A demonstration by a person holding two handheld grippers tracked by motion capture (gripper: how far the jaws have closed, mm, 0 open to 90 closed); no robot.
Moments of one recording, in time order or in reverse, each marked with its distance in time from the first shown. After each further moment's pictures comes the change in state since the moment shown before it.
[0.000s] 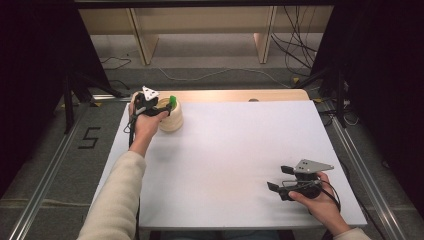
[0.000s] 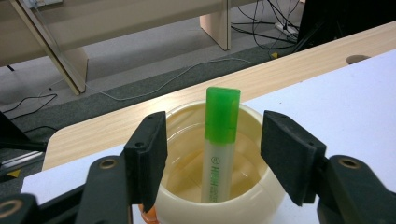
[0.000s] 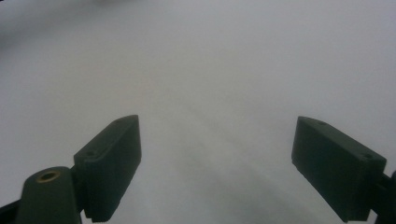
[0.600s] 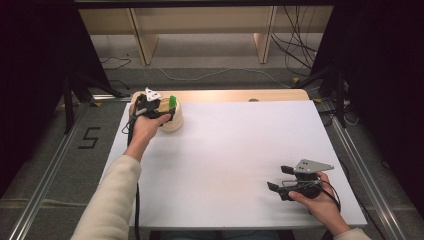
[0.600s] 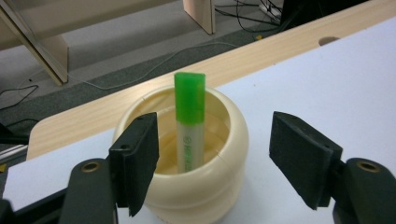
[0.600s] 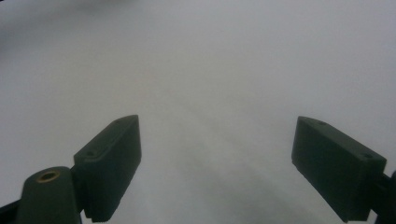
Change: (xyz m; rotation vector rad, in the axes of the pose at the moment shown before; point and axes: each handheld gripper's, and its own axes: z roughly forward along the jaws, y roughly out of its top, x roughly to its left) left arm -0.013 0.004 -0.017 0.079 -0.073 0.025; right arm 0.000 0.000 0.000 -0.003 0.002 0.002
